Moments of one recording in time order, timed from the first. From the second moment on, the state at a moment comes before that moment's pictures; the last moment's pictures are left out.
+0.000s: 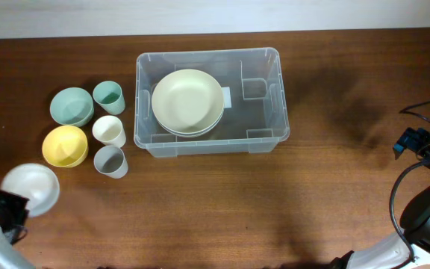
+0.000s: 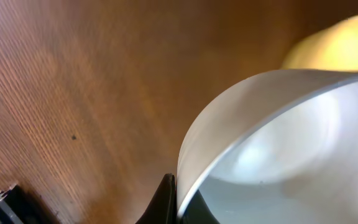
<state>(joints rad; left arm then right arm) 1.00 1.31 1.02 -0.99 0.18 -0.27 -0.62 1.88 1.58 -1.34 0.16 0.17</state>
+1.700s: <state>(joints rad) -0.56 1.79 1.40 -0.10 -0.05 -0.29 -0.62 1.88 1.58 -1.34 0.16 0.17</state>
